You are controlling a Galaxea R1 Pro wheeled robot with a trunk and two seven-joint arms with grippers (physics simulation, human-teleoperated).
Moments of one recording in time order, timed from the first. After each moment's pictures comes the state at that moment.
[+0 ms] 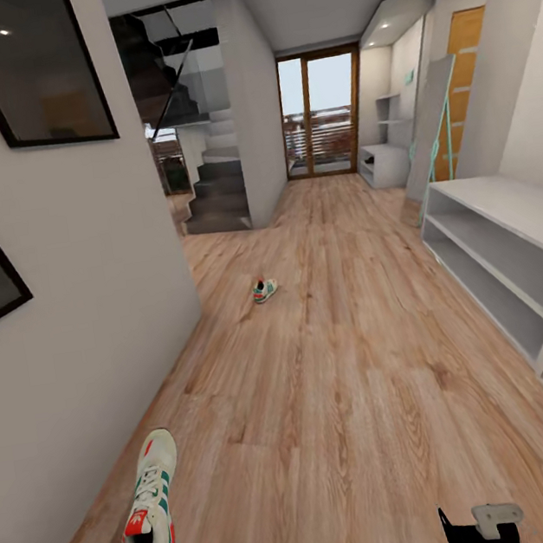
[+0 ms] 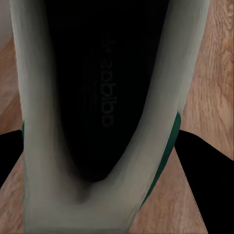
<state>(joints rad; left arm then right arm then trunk) -0.26 0.18 0.20 -0.32 0.08 -0.52 -0.28 -0.24 -0.13 0.09 -0.43 -0.11 -0.43 -0.09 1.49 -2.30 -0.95</state>
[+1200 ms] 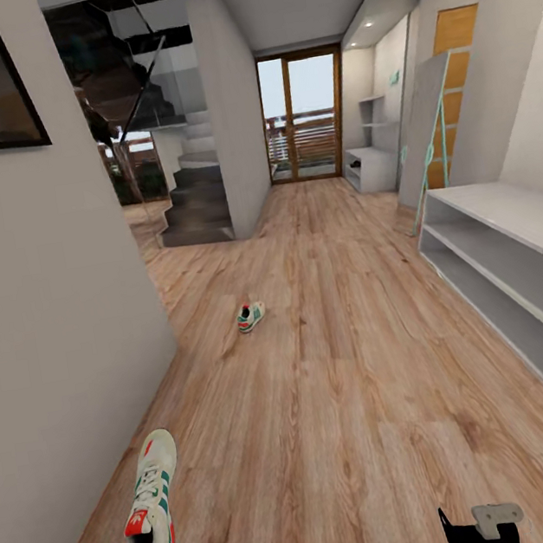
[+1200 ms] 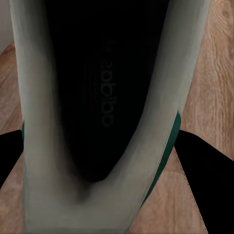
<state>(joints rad) -0.26 0.18 0.20 -0.32 0.08 -0.52 -0.28 -0.24 -0.13 0.09 -0.43 -0.11 -0.43 -0.09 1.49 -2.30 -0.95</state>
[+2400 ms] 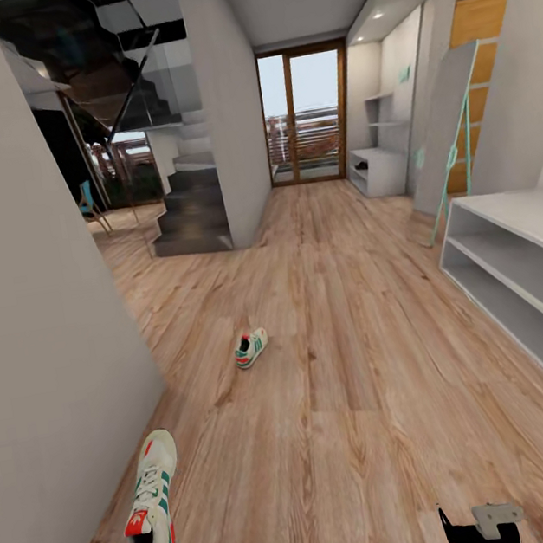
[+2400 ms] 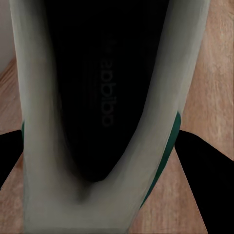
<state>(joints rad) -0.26 0.18 0.20 -0.32 0.08 -0.52 -0.28 -0.24 -0.13 0.09 -0.43 -0.11 -0.43 -0.09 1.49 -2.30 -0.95</state>
